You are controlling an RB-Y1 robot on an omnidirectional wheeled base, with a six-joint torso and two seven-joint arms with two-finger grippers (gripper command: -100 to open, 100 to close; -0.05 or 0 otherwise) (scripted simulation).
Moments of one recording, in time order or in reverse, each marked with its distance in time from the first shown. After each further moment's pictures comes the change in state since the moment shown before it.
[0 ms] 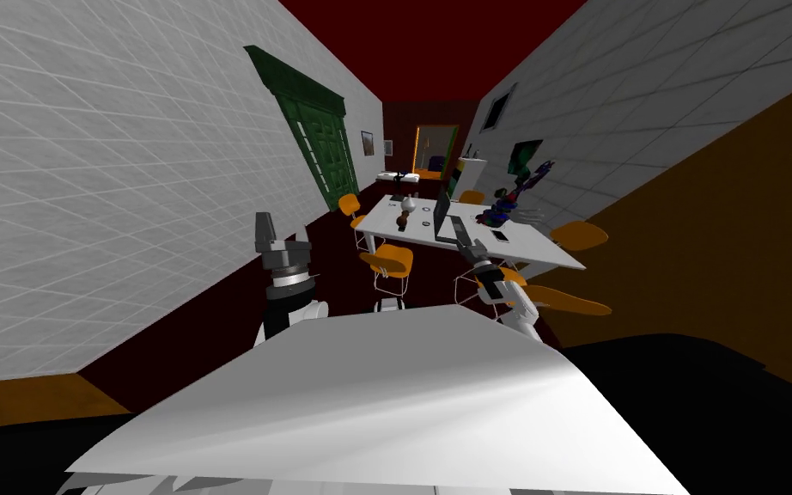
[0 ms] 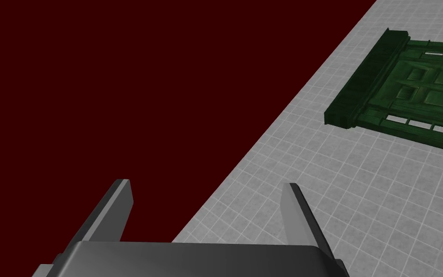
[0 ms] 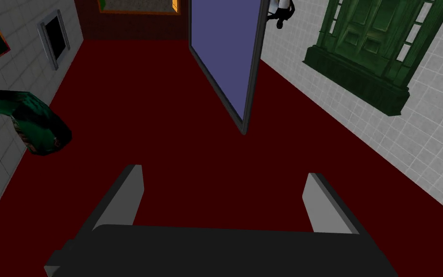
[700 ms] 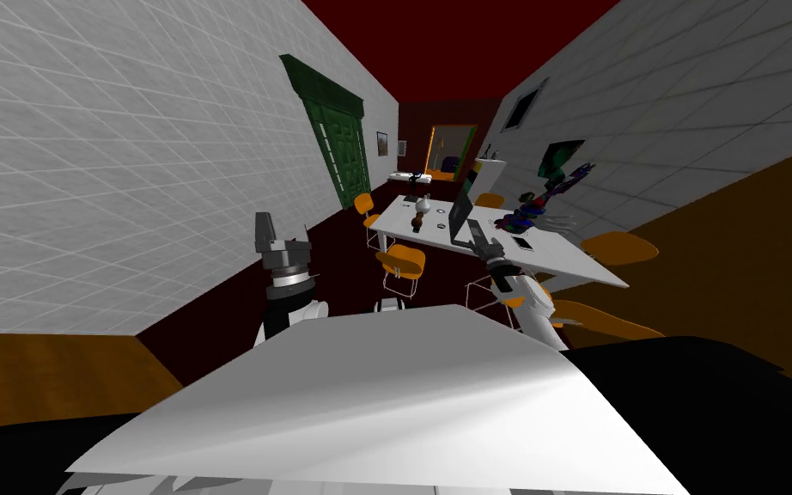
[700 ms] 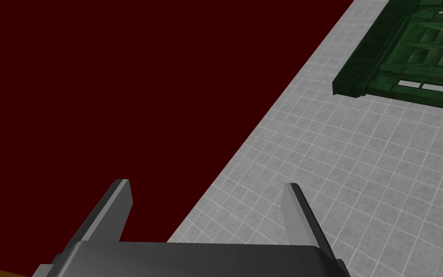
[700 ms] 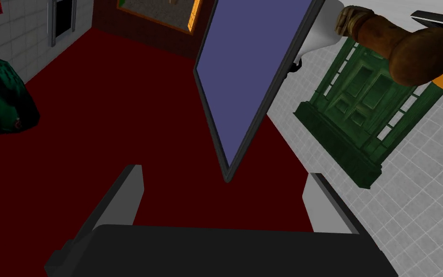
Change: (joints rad) left arm 0.000 0.000 0.000 0.000 0.000 0.000 0.000; right arm -0.068 -0.118 -0.073 0.164 0.106 0.094 0.095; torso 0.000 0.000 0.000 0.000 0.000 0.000
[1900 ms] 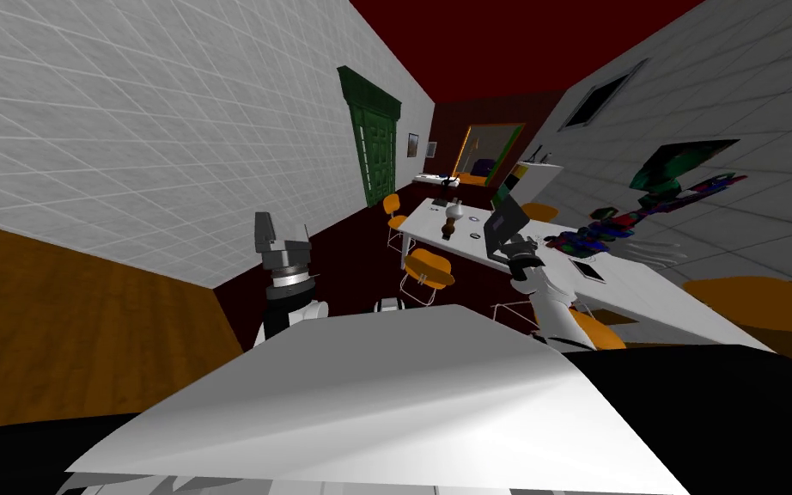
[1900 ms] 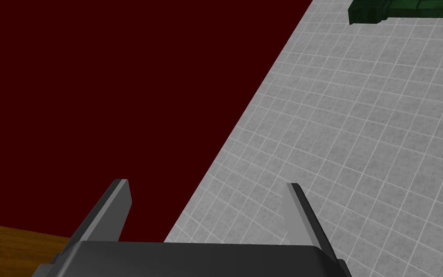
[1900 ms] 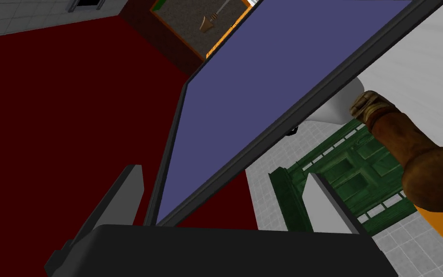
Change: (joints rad) left arm 0.000 0.000 0.000 0.000 0.000 0.000 0.000; right arm -0.168 -0.153 -0.104 0.351 0.158 0.159 0.194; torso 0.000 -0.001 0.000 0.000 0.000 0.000
